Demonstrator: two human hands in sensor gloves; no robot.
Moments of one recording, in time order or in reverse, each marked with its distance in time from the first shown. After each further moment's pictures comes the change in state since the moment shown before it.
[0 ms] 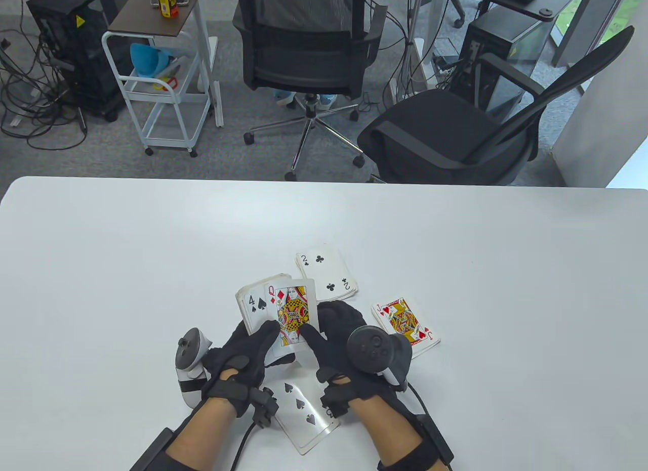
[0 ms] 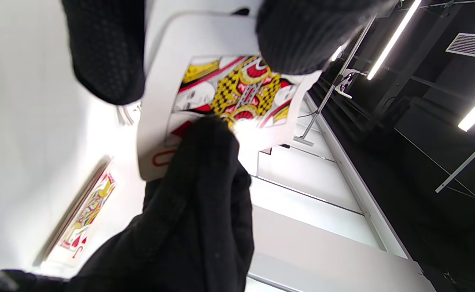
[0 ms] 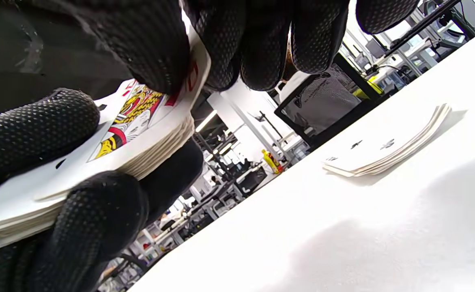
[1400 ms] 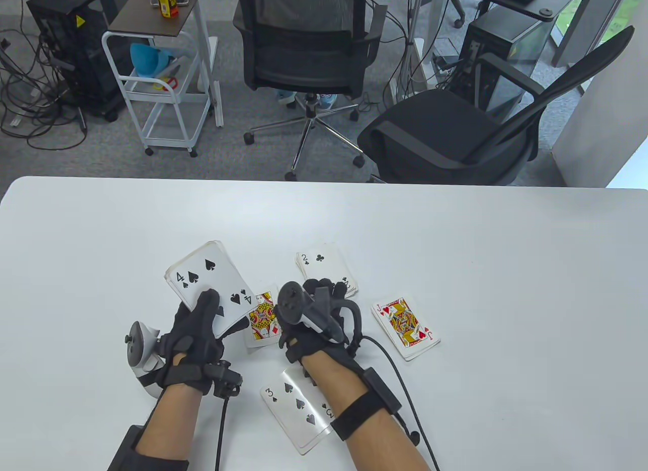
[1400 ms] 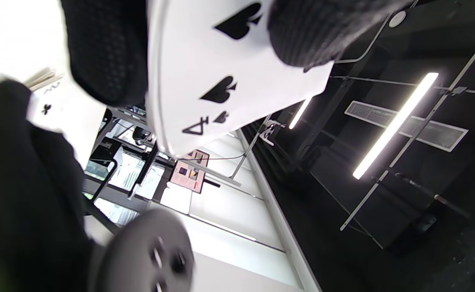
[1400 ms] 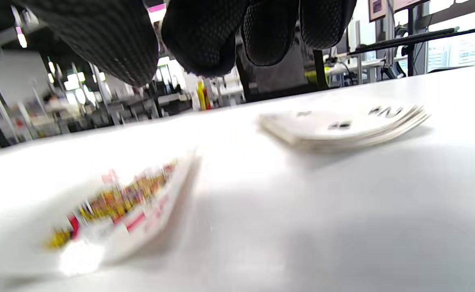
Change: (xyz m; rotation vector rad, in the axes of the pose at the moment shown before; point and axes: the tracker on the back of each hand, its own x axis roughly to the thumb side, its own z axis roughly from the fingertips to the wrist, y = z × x) left_hand 0.053 0.046 0.007 0.131 -0.229 0.140; right_hand 0.029 0.044 -0.066 0.186 0.171 0.483
